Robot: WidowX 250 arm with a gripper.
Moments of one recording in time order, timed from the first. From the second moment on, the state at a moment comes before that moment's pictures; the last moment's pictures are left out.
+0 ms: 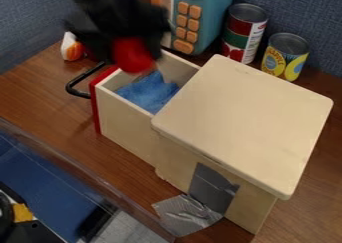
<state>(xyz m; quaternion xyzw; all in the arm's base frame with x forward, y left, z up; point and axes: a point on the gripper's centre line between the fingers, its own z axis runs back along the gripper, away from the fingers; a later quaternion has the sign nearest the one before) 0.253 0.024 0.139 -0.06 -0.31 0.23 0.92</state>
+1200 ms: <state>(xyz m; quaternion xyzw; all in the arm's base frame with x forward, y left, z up) 0.241 0.054 0.183 -0.05 -0.35 0.18 0.92</state>
